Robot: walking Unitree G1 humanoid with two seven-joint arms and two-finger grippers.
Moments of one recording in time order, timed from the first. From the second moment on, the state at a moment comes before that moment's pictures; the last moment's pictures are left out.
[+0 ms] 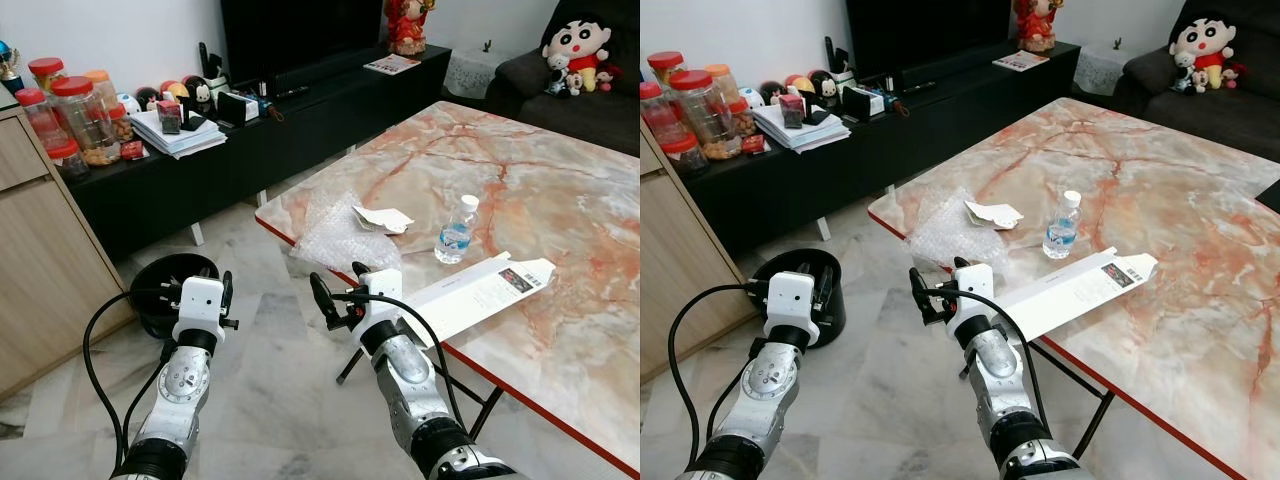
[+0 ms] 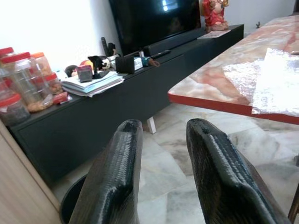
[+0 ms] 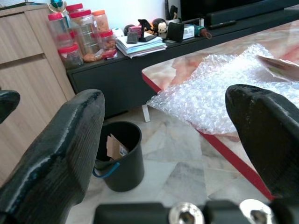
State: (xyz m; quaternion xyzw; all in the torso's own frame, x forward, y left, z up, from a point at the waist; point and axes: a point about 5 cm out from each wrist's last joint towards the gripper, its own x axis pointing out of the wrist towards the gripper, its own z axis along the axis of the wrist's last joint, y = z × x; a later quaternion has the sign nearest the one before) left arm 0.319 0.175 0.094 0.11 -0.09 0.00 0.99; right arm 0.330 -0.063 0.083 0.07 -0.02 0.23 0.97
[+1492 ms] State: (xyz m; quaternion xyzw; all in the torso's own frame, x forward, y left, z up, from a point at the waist) left arm 0.320 0.174 0.099 0.11 -0.10 0.01 0.99; right arm 0.329 -0.060 0.084 0.07 -0.03 0.24 0.97
